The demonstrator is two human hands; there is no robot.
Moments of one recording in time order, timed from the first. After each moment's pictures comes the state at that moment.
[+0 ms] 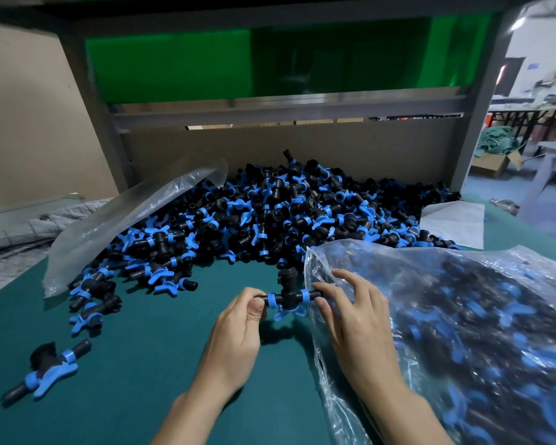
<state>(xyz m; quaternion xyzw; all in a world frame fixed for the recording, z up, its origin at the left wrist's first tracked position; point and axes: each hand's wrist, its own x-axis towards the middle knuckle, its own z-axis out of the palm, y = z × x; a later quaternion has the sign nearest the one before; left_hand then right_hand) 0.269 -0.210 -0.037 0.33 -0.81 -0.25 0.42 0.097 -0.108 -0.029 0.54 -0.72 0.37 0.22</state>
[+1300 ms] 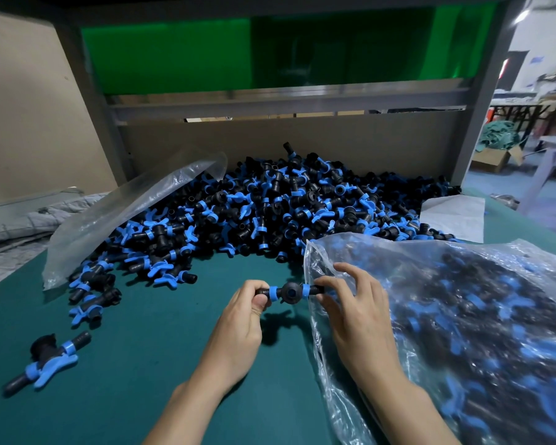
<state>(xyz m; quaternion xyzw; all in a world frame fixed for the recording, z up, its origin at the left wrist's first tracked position) 0.266 -0.210 -0.039 0.34 -0.82 -0.30 0.36 0.096 -0.106 -0.027 0.55 -0.72 0.38 0.19</state>
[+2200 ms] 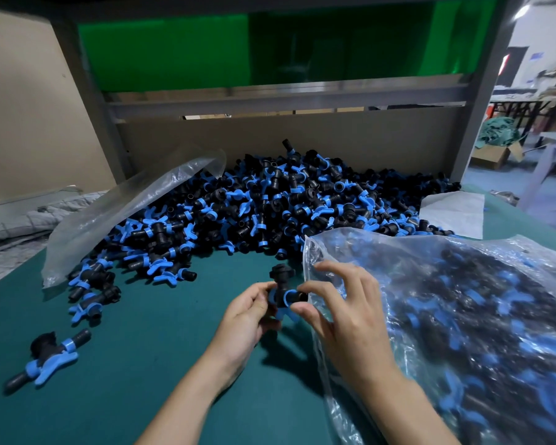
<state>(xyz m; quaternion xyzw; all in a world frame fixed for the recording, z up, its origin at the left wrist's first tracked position) 0.252 -0.196 -0.019 0.30 -0.56 -0.67 0.38 0.108 -0.109 -0.016 0.60 -0.59 0.44 0.31</state>
